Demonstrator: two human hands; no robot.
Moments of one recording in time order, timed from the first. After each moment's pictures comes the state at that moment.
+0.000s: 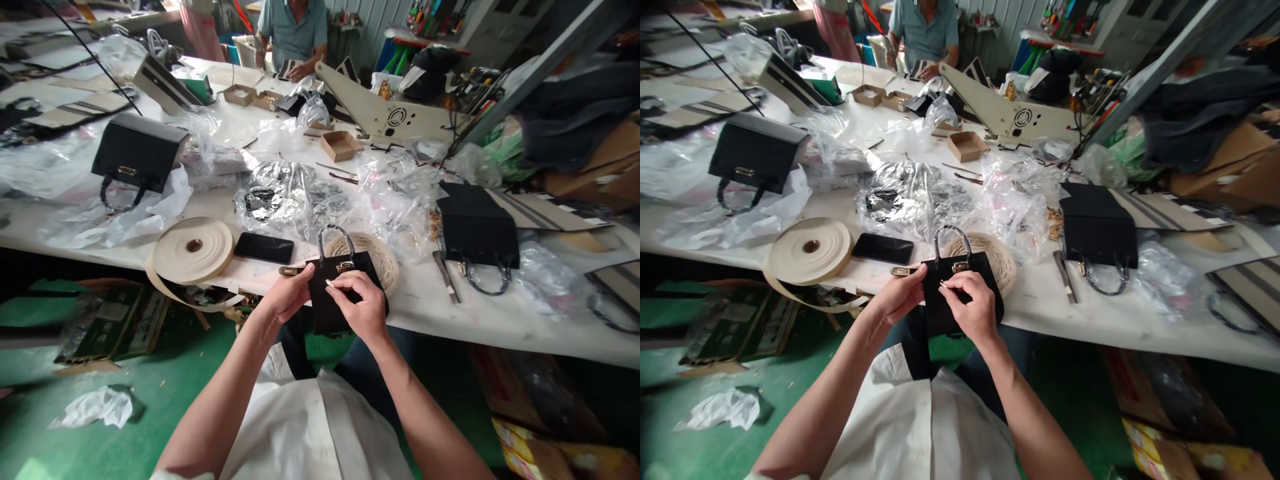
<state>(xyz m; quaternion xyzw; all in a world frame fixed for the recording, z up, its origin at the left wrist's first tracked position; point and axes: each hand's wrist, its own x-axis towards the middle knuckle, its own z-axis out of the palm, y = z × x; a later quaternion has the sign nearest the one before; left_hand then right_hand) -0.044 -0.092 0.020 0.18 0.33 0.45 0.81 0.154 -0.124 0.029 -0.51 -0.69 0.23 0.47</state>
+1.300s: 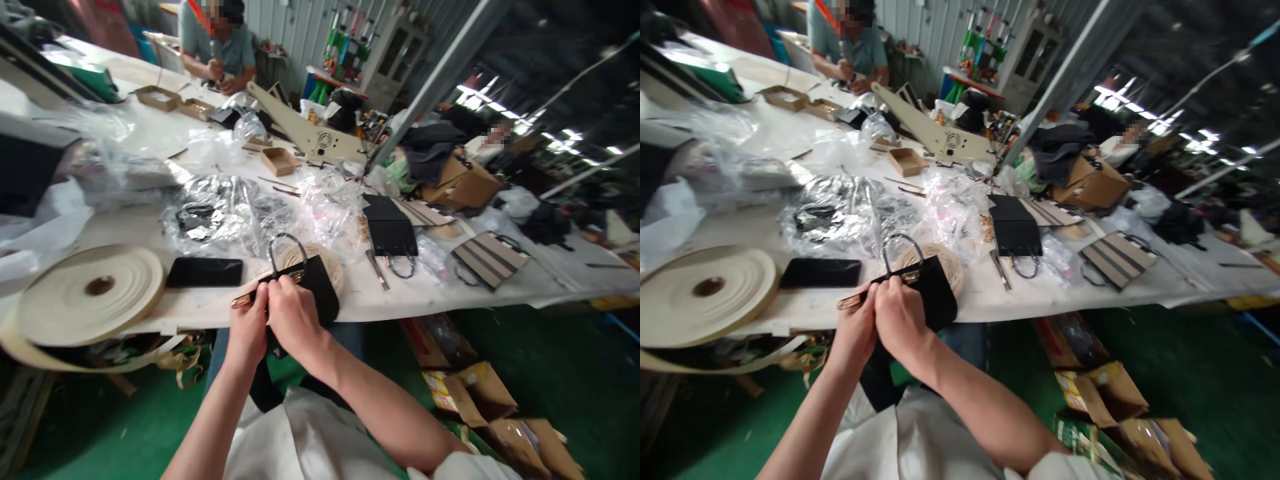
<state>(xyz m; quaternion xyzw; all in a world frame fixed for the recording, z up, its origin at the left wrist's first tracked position) -0.018 -0.112 0.028 0.22 0.44 0.60 0.64 0.091 -0.104 0.086 -0.63 -0.76 0.10 0.13</state>
